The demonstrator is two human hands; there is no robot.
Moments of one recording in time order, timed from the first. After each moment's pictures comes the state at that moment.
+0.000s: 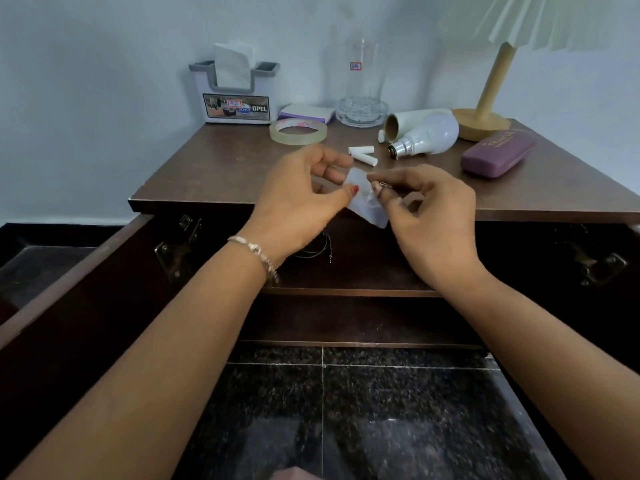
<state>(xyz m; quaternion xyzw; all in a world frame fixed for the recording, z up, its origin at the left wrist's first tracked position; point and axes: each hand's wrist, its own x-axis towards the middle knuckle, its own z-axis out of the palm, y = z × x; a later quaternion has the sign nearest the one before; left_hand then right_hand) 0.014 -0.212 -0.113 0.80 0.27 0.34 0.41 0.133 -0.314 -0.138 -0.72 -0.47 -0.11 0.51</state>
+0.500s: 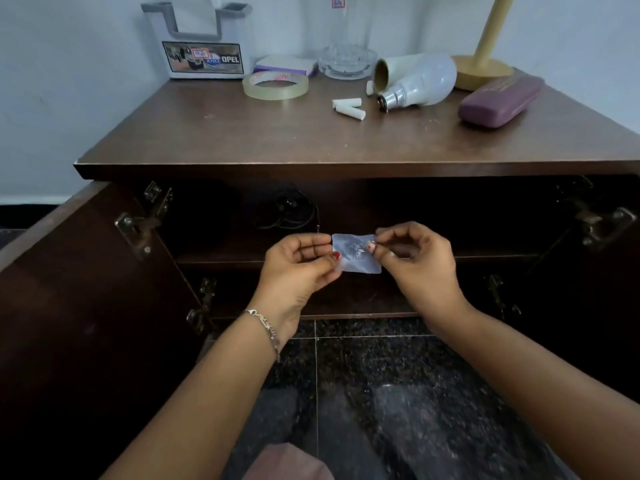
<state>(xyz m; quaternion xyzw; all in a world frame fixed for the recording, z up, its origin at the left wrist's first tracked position) 0.014 -0.243 -0.234 0.50 0.37 0.29 0.73 0.147 -0.338 -0.251 -0.72 -0.35 0.12 0.59</state>
